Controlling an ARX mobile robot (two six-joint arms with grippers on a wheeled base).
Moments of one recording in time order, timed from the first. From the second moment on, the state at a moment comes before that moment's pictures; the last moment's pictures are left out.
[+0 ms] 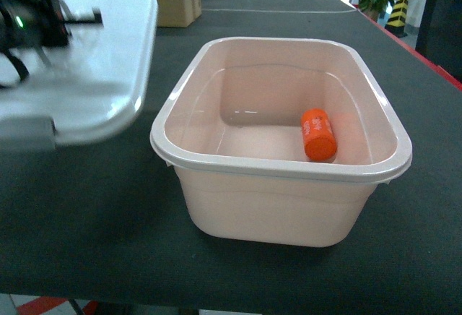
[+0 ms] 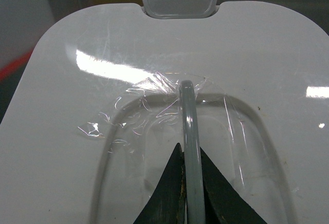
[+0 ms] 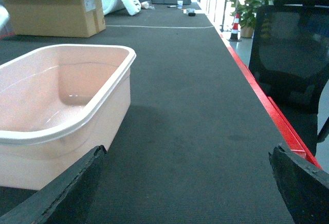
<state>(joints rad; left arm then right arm) -0.03 1.95 1.18 0.64 -0.14 0.00 0.00 0.00 0.01 -0.01 0.00 0.00</state>
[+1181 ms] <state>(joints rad) -0.64 1.93 1.41 0.13 -0.46 -0.18 0.00 0.00 0.01 -0.01 0.00 0.00</state>
